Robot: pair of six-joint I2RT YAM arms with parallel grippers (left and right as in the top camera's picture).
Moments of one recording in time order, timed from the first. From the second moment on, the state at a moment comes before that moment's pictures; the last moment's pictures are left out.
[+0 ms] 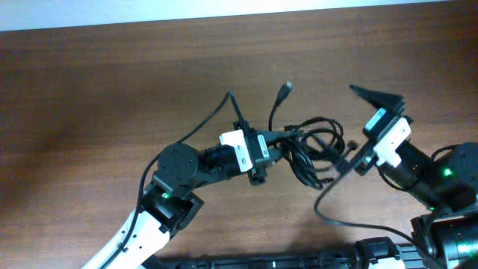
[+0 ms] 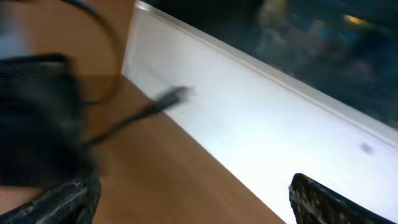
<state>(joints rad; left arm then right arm) -0.73 1.11 0.80 0.54 0.64 0.02 0.07 0.69 1.00 -0.36 -0.64 -0.37</state>
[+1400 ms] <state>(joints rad) -0.79 1.11 0.80 0.51 0.11 -0.52 0.07 0.79 1.00 -0.38 -1.10 -0.24</state>
